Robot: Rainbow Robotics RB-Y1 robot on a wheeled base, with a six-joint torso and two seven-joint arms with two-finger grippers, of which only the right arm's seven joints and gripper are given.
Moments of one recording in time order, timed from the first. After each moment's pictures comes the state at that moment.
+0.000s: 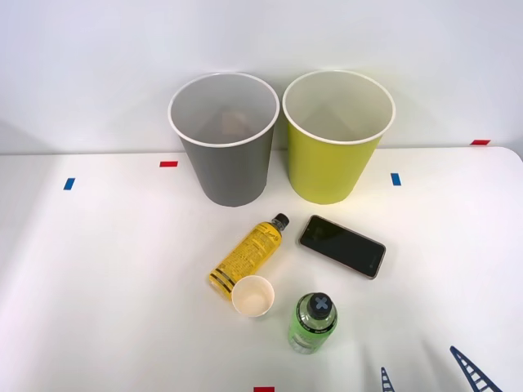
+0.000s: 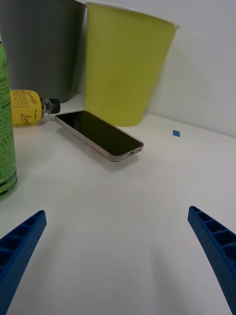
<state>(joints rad) 0.82 -0.56 0.47 -1.81 -0.43 -0.74 2.03</state>
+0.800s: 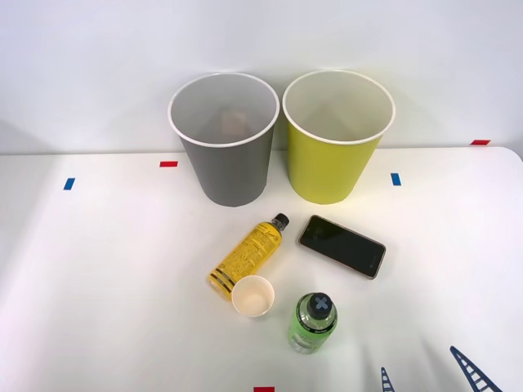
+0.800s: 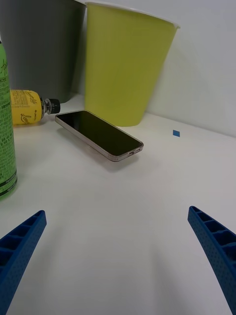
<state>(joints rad) 0.82 -0.56 0.47 -1.81 -0.43 -0.74 2.03</state>
